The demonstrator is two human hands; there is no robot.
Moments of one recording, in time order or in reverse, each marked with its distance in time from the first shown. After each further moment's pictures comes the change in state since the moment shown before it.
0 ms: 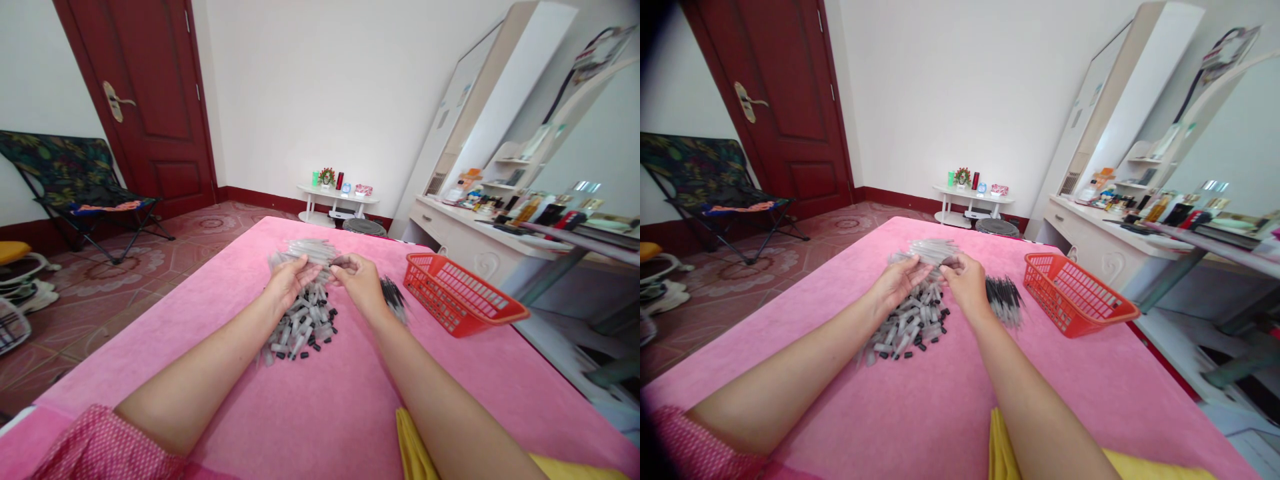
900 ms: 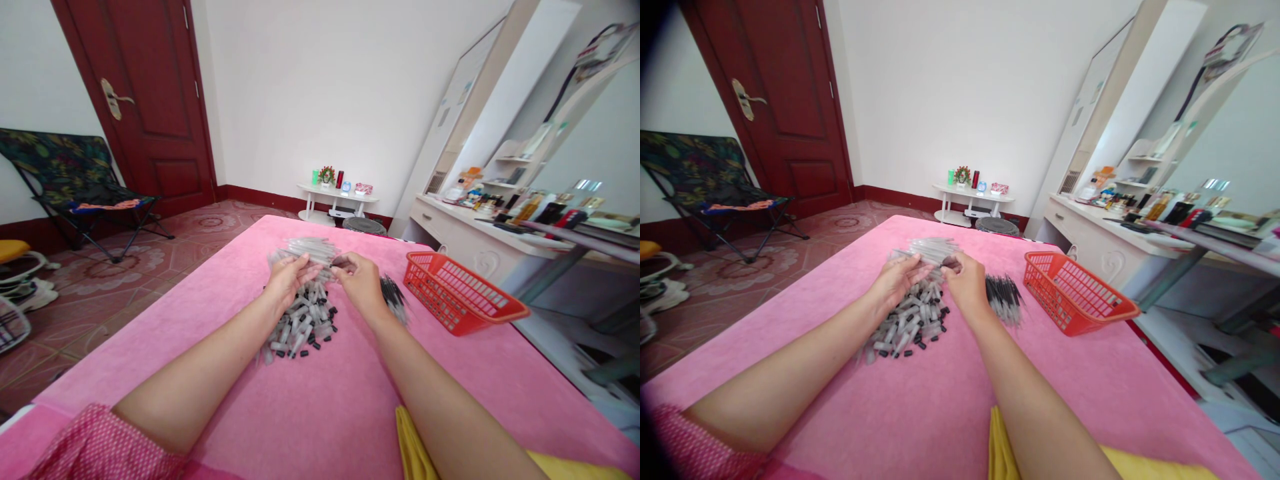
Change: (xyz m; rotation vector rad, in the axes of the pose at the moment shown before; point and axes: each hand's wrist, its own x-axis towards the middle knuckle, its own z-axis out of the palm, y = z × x) left_hand -0.008 0.002 0.007 0.107 0.033 0.056; right_hand 0.002 0.008 -0.006 -0.318 0.023 -0.213
